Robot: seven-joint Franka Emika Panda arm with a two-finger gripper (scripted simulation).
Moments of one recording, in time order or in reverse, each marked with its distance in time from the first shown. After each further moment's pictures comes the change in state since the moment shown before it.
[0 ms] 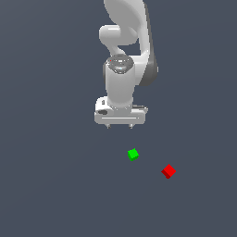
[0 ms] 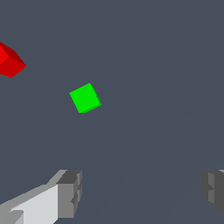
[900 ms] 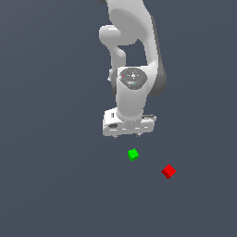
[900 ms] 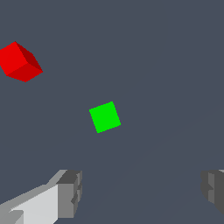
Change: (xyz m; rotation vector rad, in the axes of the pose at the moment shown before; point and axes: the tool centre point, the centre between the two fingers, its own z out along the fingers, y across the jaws) arm 0.037 -0.033 0.018 0.001 0.000 -0.115
